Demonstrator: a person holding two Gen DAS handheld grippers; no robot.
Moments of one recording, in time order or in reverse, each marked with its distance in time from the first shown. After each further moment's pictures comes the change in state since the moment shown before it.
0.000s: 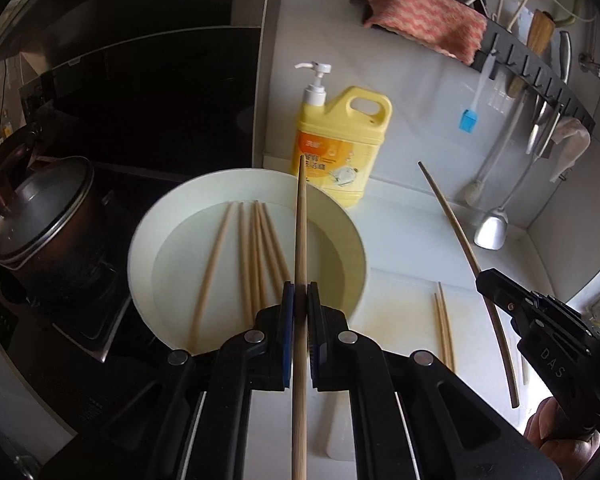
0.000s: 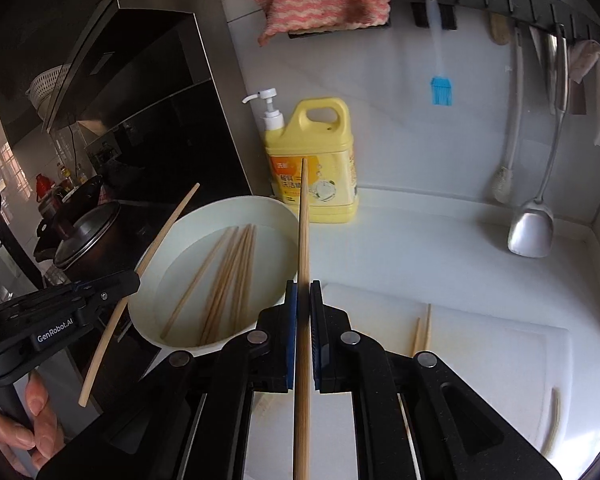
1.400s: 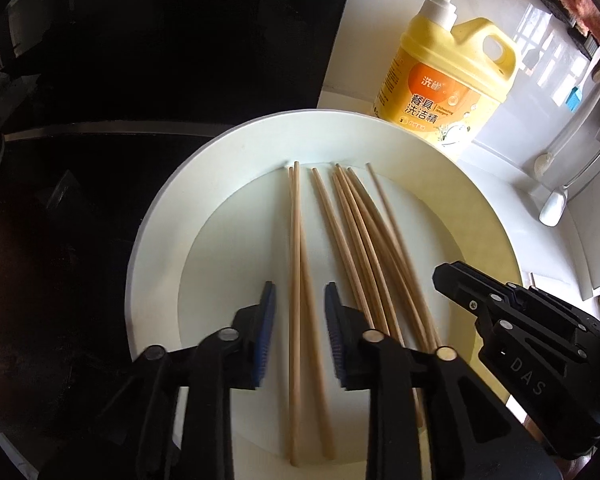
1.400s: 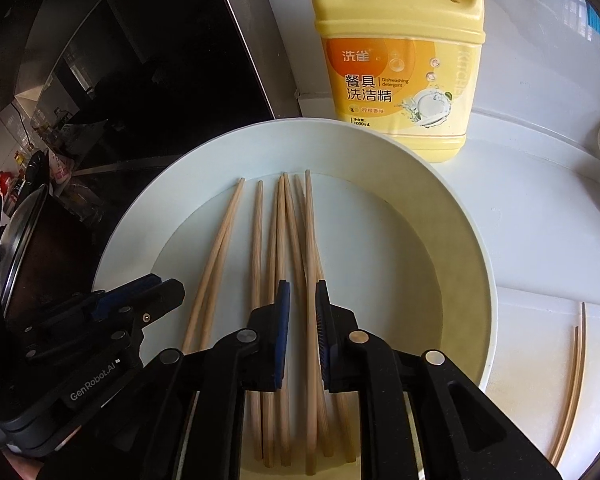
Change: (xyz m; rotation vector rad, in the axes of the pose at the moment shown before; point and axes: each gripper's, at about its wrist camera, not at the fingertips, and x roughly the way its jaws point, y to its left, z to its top) left arm 0.157 0.111 0.045 0.035 0.247 -0.058; right arm 0.195 0.086 0.026 0.115 0.278 -0.068
